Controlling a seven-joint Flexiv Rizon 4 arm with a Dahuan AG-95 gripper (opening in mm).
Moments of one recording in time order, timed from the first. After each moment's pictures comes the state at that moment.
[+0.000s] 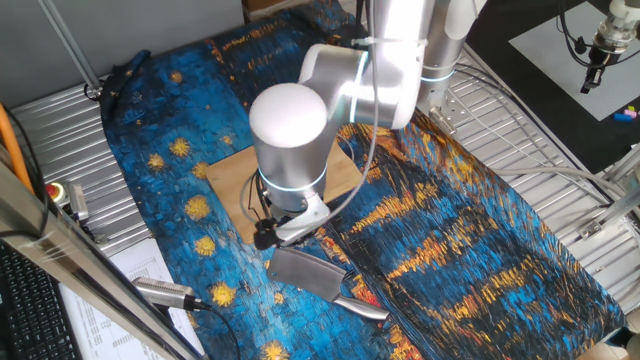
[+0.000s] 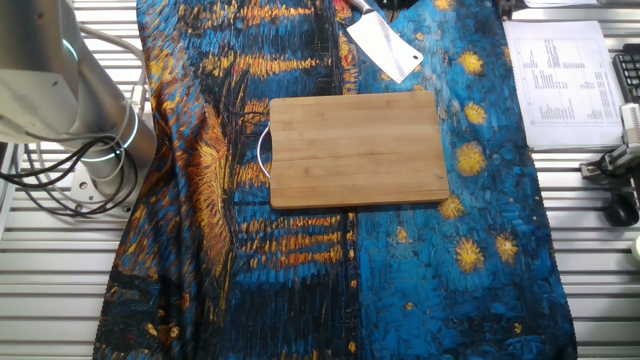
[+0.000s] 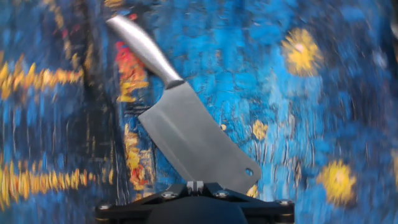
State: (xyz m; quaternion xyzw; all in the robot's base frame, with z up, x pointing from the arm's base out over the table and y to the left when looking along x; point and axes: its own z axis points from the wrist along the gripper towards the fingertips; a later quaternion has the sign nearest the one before) arm 0.493 0.259 0.119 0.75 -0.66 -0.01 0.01
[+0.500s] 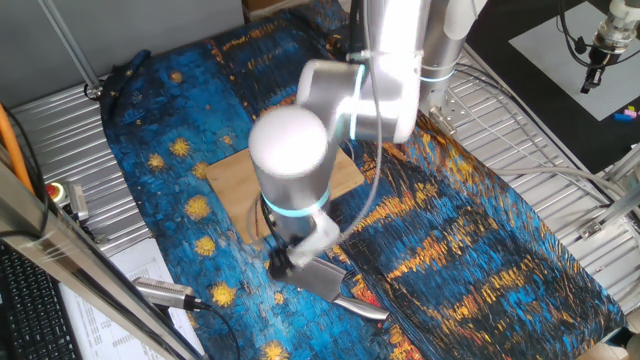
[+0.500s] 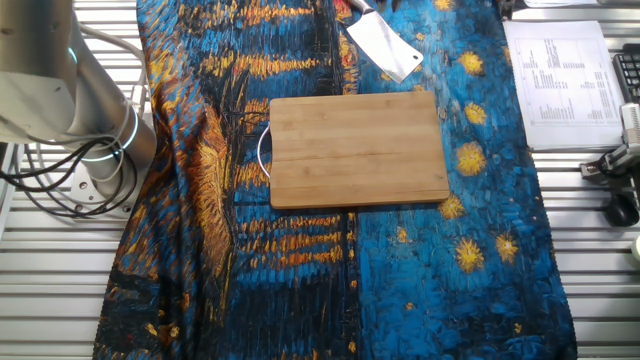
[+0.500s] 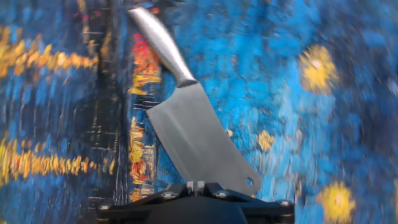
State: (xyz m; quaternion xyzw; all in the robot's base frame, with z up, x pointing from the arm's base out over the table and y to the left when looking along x) arm 0.485 0.306 0.107 0.78 -0.63 -0.03 0.03
